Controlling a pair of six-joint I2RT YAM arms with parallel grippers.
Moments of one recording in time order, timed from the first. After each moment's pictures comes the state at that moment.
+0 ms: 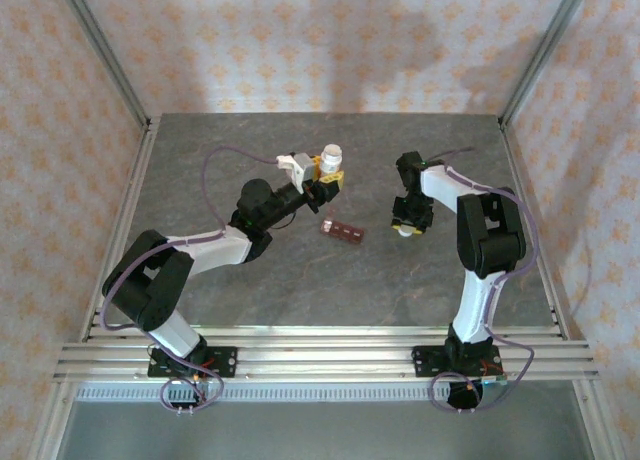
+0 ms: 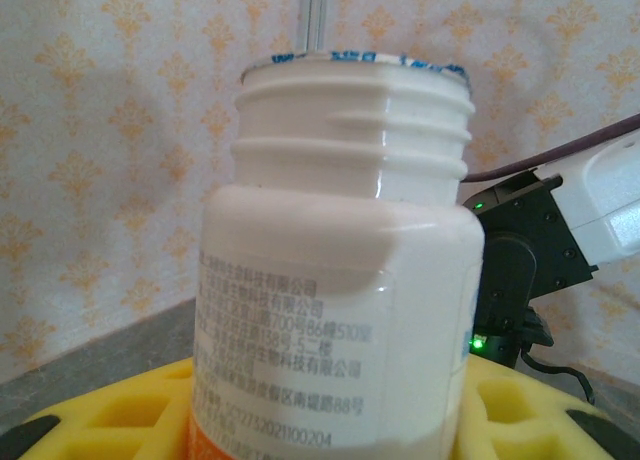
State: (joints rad) left arm -0.54 1.61 0.79 1.01 0.34 -0.15; right arm 0.22 1.94 1.33 -0.91 -0.02 0.48
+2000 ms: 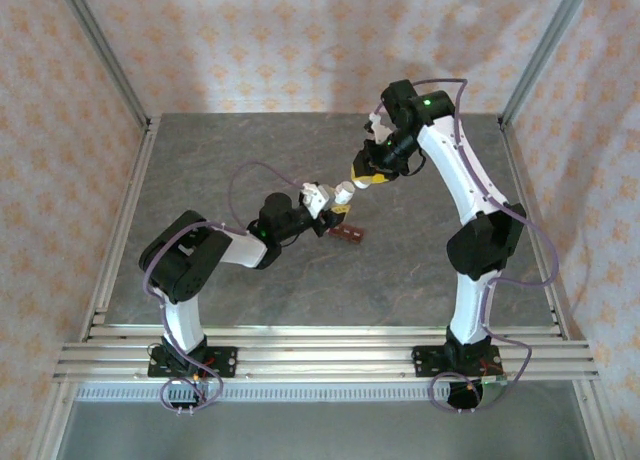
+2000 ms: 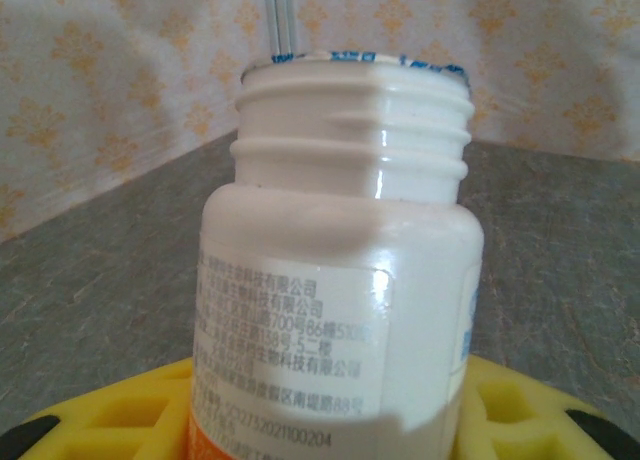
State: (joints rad) left arm -0.57 1.85 0.75 1.01 0.37 0.10; right arm 0.36 1.96 2.15 -1.51 -0.48 0.24
